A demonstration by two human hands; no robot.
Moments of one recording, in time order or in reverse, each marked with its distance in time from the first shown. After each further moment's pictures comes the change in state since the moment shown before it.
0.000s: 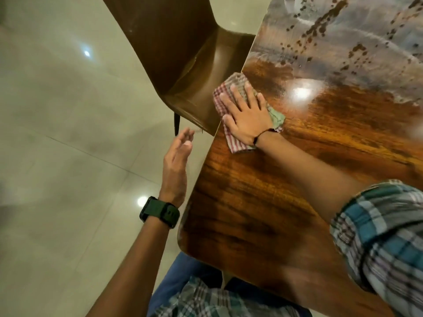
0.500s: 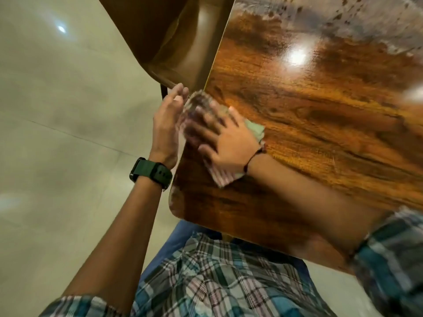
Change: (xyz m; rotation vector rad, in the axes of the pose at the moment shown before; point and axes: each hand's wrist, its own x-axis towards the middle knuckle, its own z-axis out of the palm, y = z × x) left_hand 0.002 0.007 0.013 -0.045 -0.071 -0.028; right_hand -0.111 -0.045 0.025 0.069 0.040 -0.308
